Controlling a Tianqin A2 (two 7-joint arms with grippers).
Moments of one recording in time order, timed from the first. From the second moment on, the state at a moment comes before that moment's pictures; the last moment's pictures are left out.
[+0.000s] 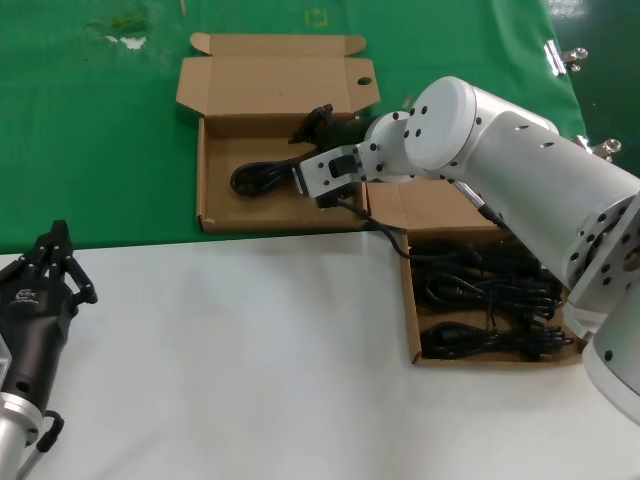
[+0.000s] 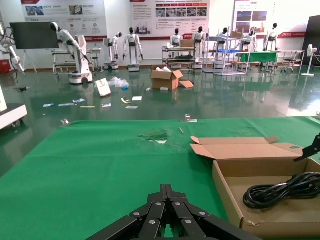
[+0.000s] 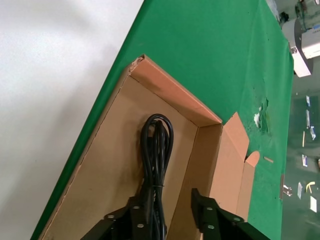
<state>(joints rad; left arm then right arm) 0.00 -0.30 1.60 -1.60 -1.80 0.00 0.00 1.31 0.00 -2.75 0.22 1.64 -0.45 -0.63</state>
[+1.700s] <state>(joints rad) 0.00 -0.30 1.60 -1.60 -1.80 0.00 0.00 1.09 0.39 -2.38 0.95 1.16 -0.53 0.12</state>
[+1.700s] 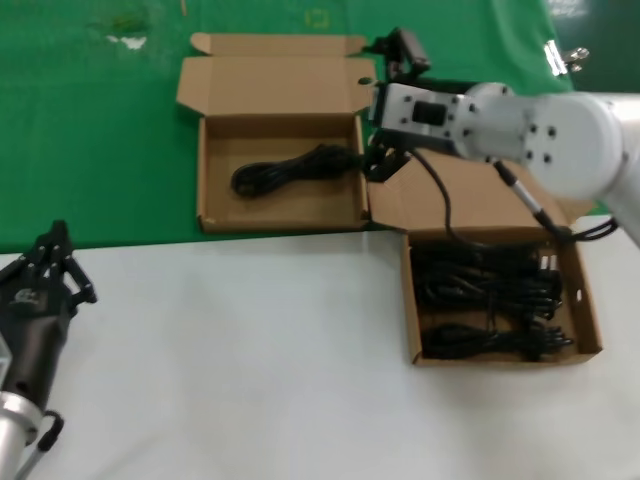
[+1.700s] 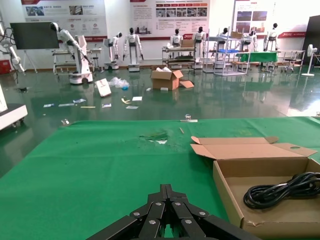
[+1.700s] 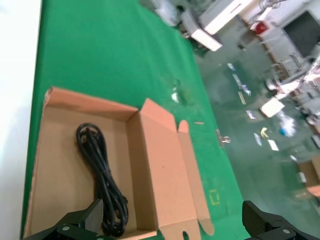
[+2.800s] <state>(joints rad) 0.00 -0.30 1.60 -1.60 -1.80 0.00 0.00 0.74 0.40 -2.12 1.22 1.26 -0.40 0.16</state>
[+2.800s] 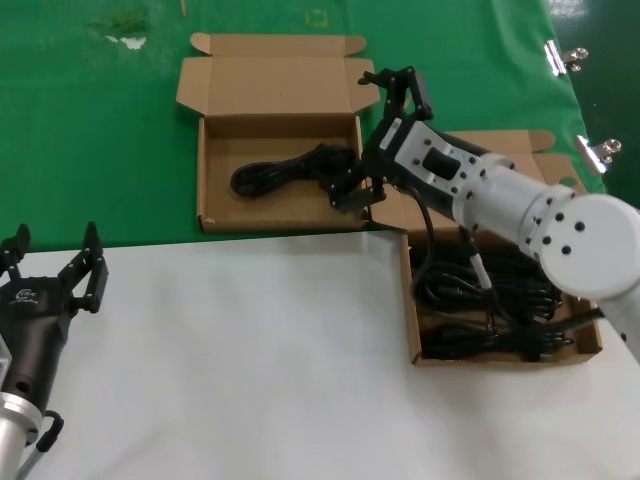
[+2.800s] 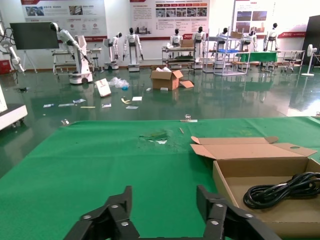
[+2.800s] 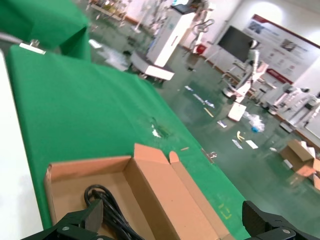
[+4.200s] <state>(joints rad) 0.00 -0.30 1.60 -1.60 -1.80 0.00 0.00 0.18 0.32 -1.72 1.51 1.67 -0.10 0.04</state>
